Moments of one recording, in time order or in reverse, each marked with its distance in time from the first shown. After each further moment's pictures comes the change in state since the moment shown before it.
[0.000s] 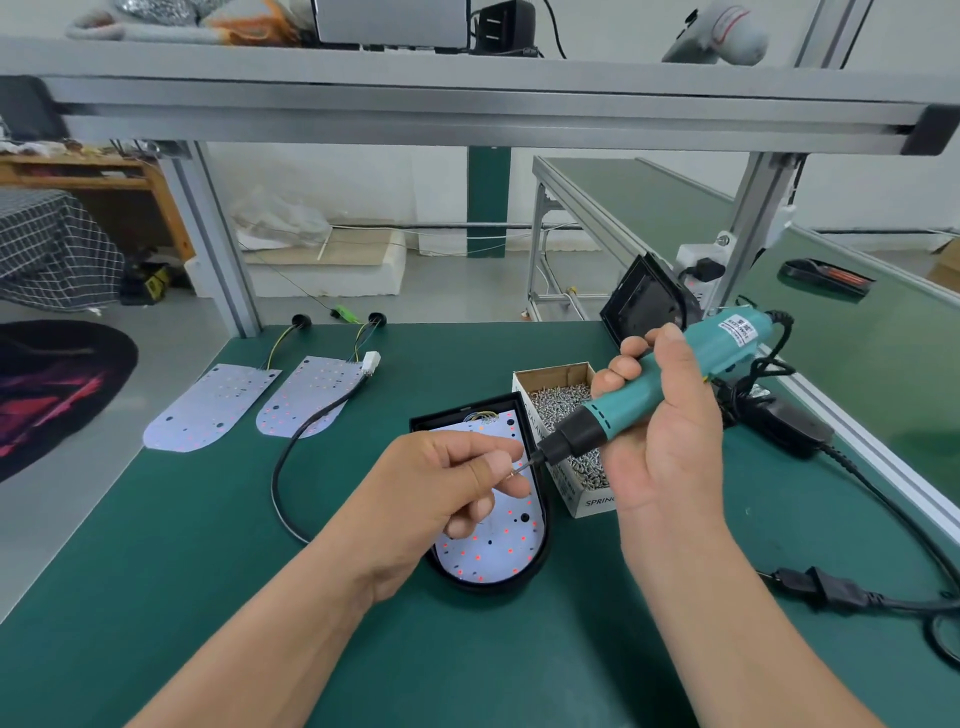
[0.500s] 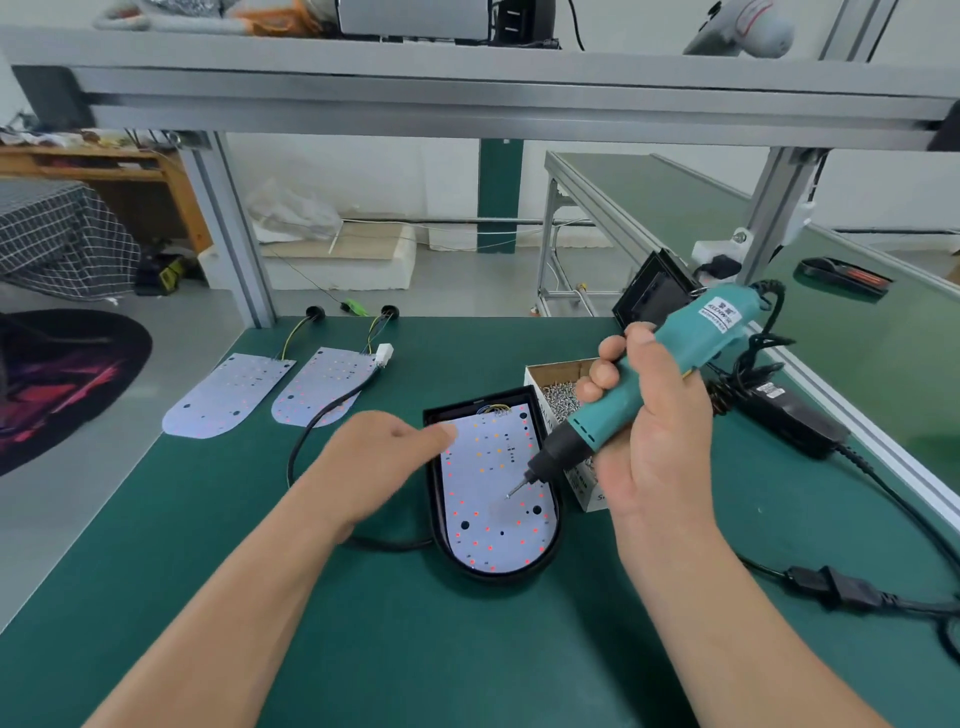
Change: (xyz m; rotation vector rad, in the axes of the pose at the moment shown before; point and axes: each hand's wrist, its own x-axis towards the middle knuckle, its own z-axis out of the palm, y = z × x) left_hand 0.020 -0.003 -0.052 0.557 0.314 -0.133; right_hand -0.009 0.012 0.005 -0.120 -0.167 -0.022
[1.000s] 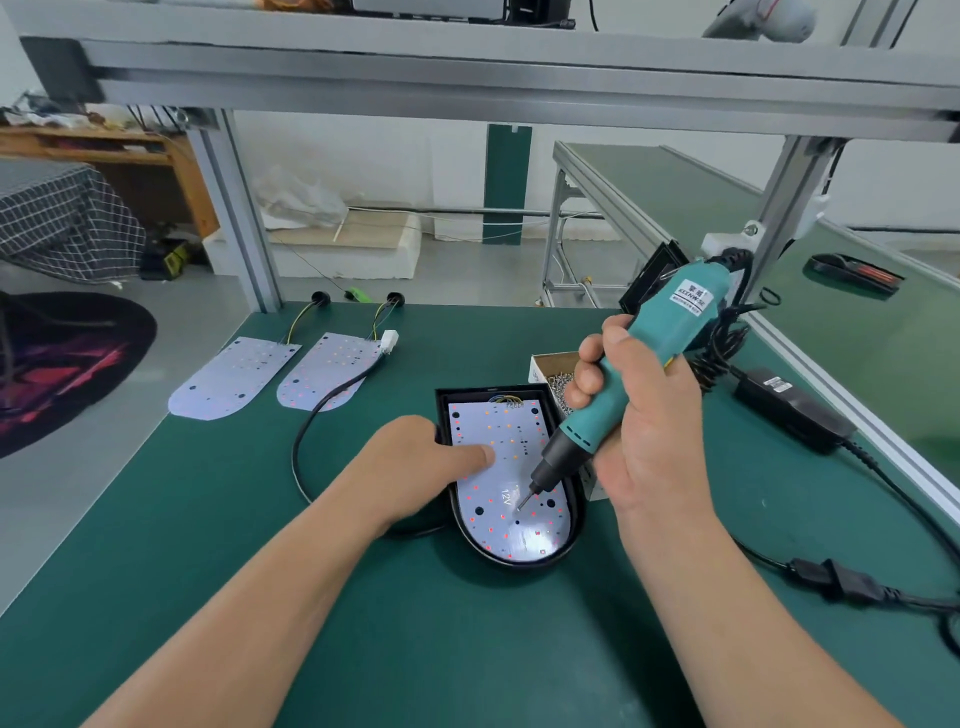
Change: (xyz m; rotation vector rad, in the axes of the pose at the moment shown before) left_hand 0.005 -0.005 0.027 0.034 -0.122 -0.015; right_hand -0.004 0.003 0.003 -0.107 -0.112 0.077
